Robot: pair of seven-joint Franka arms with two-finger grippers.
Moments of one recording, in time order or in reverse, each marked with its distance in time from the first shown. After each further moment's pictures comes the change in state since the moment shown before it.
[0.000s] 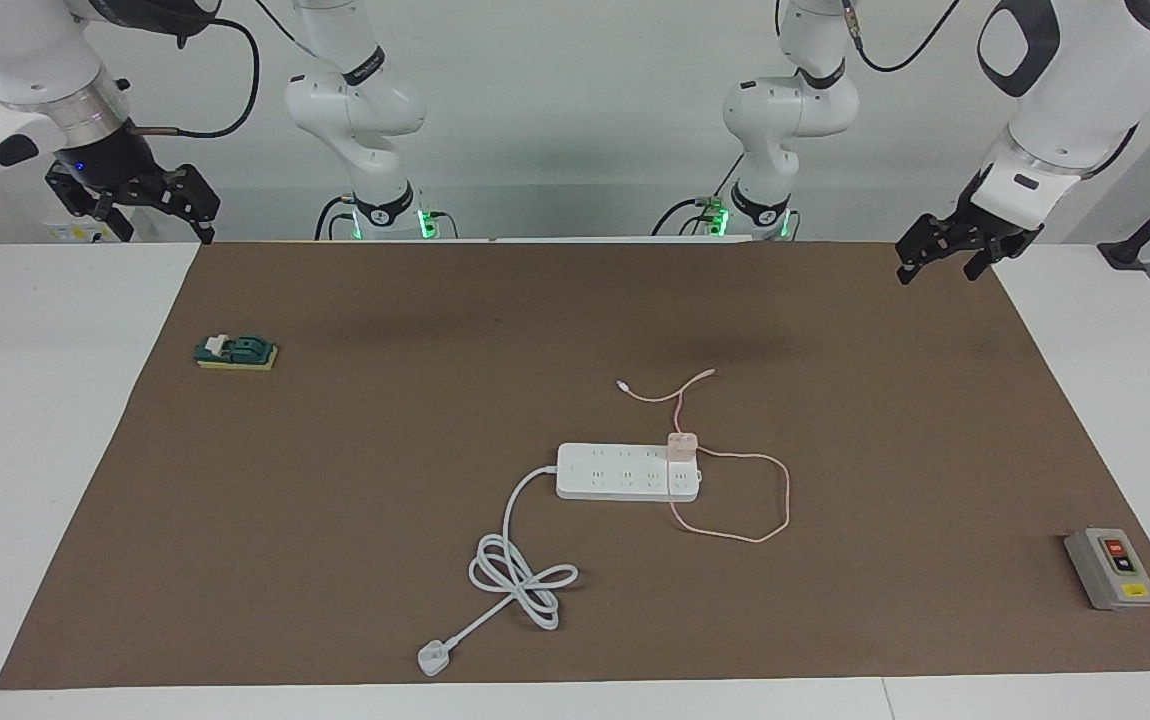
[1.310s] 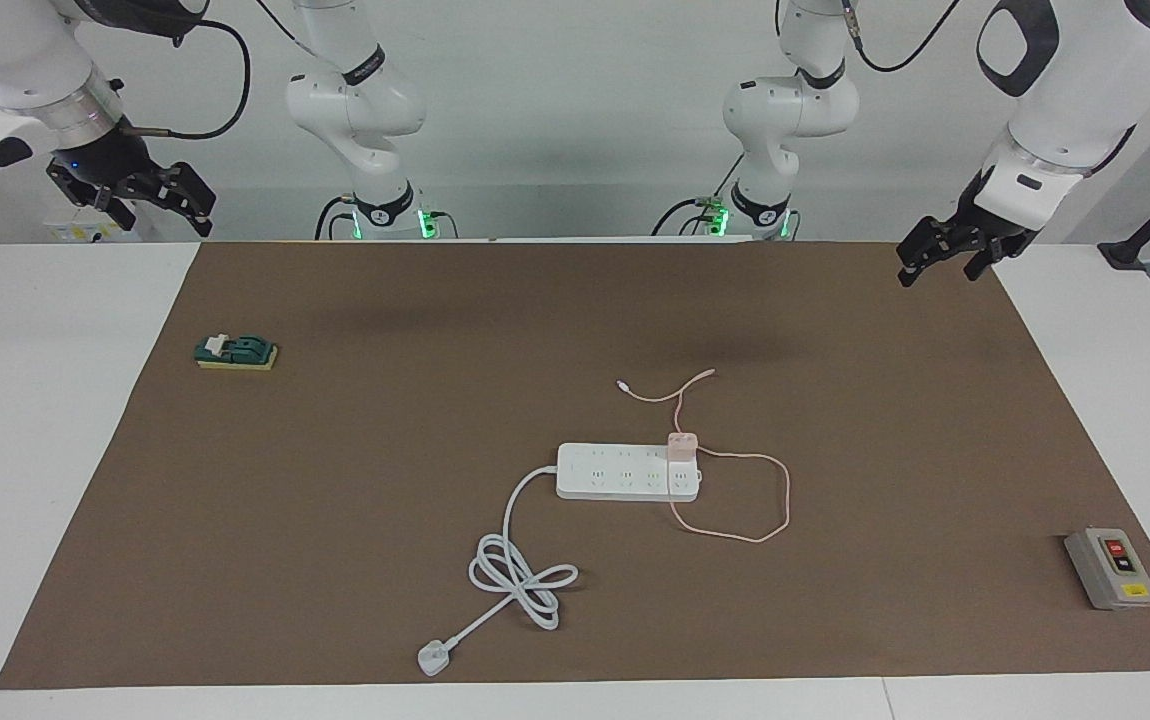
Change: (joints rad) left arm -0.001 0.000 -0.003 -0.001 0.000 0.025 -0.069; right arm -0.021 -0.008 -0.001 -0.025 0.013 -0.057 0.121
